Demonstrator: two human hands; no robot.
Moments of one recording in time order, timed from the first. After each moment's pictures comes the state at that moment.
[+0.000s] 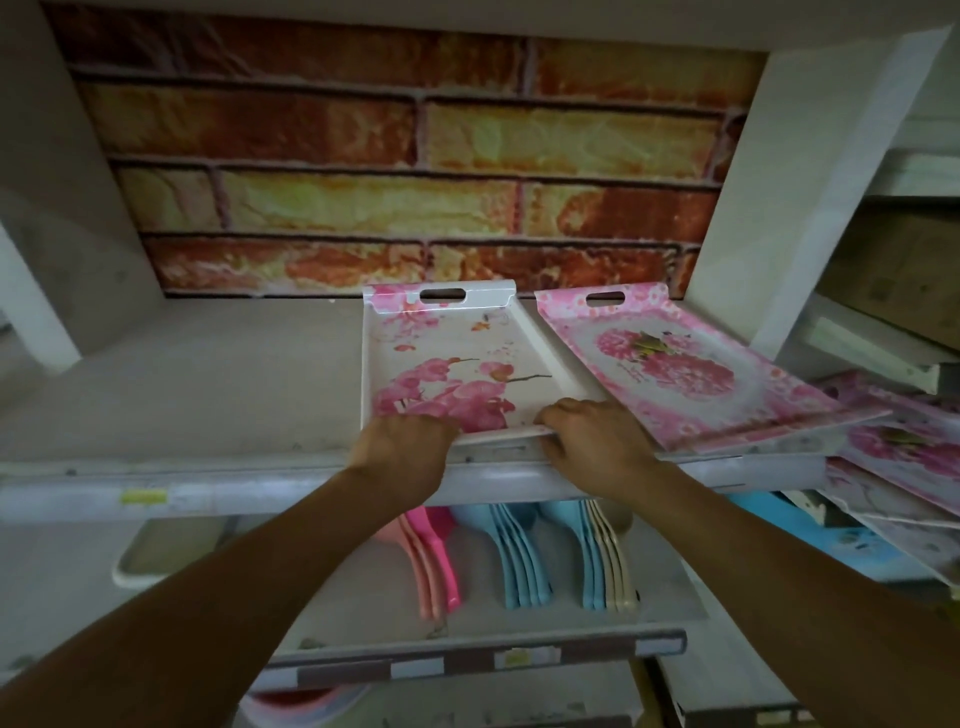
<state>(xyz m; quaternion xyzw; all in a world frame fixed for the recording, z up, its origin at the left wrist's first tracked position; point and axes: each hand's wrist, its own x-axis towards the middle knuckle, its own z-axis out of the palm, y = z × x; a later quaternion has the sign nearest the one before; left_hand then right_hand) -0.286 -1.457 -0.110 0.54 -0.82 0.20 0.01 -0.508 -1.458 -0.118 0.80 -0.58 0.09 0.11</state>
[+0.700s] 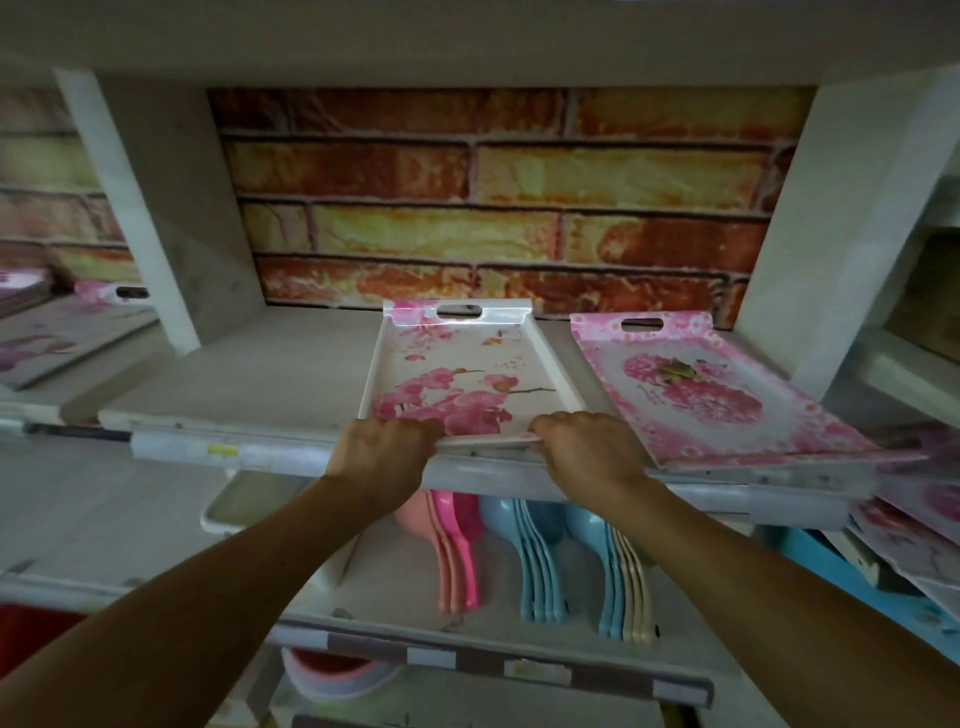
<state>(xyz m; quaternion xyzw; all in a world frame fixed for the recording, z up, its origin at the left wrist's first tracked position) -0.283 -1.394 -0.099 0.60 -0.76 0.23 0.08 -0.512 -1.427 -0.105 0.83 -0.51 0.14 0.18</state>
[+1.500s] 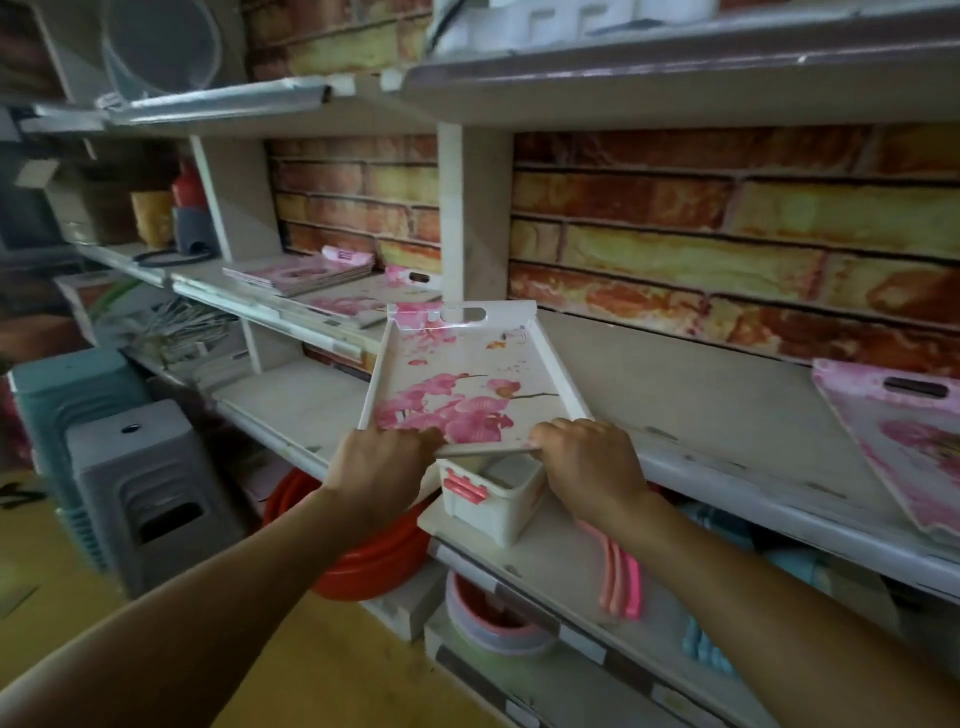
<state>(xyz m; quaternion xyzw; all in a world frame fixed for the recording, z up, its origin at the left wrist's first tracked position) -0.138 -1.181 -0.088 0.77 -0.61 0.20 0.04 -0.327 -1.317 -0.098 0.90 -0.30 0.24 0.18</state>
